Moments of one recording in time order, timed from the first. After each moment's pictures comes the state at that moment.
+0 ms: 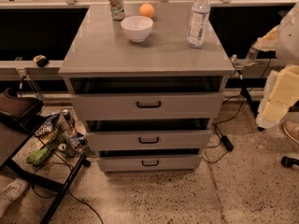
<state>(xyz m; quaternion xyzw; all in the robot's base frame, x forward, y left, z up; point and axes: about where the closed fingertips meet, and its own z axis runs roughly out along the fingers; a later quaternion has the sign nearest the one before) 0.438 -0.216 0.977 -0.60 0.78 -0.04 0.16</state>
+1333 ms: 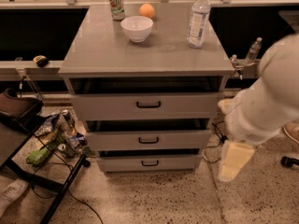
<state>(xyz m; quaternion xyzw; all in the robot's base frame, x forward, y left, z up) 0.420 -0.179 0.828 -0.64 0.75 -0.05 0.15</state>
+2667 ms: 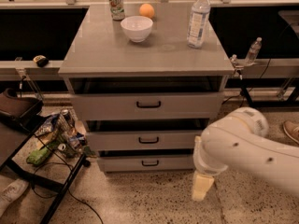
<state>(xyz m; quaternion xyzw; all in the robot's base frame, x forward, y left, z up) 0.439 -0.157 0.649 -0.64 0.76 -0.06 0.12</state>
